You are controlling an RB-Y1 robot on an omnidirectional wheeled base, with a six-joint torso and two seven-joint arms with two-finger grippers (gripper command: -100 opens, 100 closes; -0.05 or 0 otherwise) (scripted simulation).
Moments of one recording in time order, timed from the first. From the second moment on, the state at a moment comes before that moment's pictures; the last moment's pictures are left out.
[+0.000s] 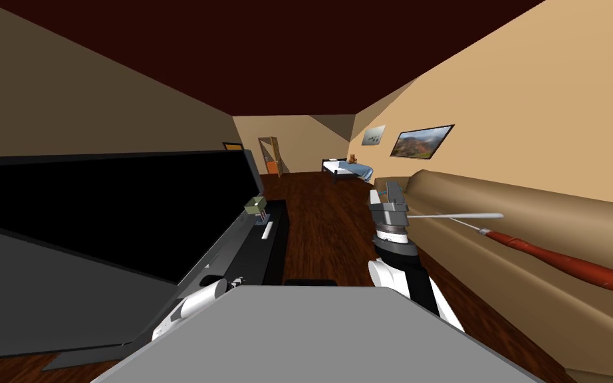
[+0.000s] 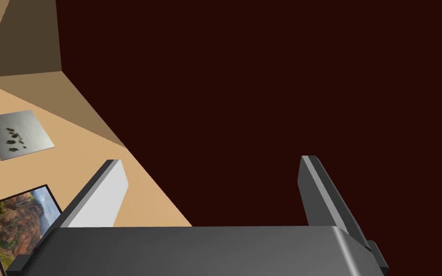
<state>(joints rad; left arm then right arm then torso) 0.29 0.48 0.09 -1.20 0.66 0.86 -0.38 0.48 -0.02 0.02 -2.39 0.07 -0.47 0.08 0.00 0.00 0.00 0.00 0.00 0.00</state>
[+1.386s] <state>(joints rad) 0.26 0.46 0.10 -1.14 0.67 0.92 -0.38 0.48 -0.02 0.02 -2.39 0.07 -0.47 0.08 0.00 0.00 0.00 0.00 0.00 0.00</state>
